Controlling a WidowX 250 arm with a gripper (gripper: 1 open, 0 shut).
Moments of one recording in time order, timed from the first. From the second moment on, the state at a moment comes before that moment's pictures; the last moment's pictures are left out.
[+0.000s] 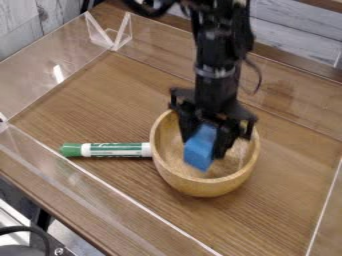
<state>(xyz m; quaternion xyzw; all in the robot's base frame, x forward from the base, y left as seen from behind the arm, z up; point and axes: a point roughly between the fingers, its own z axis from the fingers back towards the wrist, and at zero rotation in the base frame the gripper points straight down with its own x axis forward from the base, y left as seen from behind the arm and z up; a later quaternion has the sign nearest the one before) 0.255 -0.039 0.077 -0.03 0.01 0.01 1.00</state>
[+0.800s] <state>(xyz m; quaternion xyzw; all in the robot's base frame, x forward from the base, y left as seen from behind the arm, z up) 0.276 0.020 0.162 -0.02 -0.05 0.06 1.00</state>
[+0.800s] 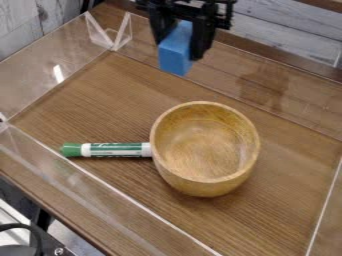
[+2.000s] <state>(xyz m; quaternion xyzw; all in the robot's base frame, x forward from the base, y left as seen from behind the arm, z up) 0.242 -0.012 0.154 -0.03 -0.07 0.04 1.00</state>
